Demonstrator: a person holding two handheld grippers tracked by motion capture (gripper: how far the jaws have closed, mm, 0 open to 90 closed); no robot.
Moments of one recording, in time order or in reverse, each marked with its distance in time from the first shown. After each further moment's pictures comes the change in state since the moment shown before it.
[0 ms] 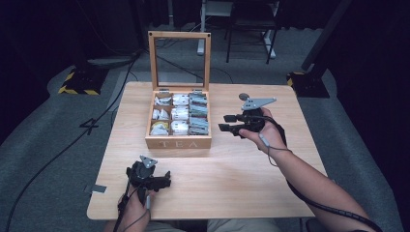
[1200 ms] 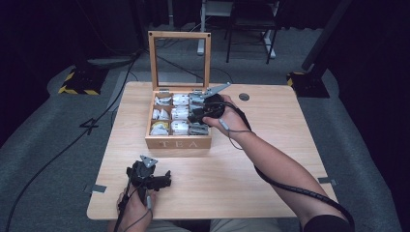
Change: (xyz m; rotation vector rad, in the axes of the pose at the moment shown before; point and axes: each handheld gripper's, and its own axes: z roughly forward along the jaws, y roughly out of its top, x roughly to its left) left arm -0.001 0.002 0.001 0.001 0.006 -0.007; right arm 0.009 0.055 0.100 0.147 0.045 -0.041
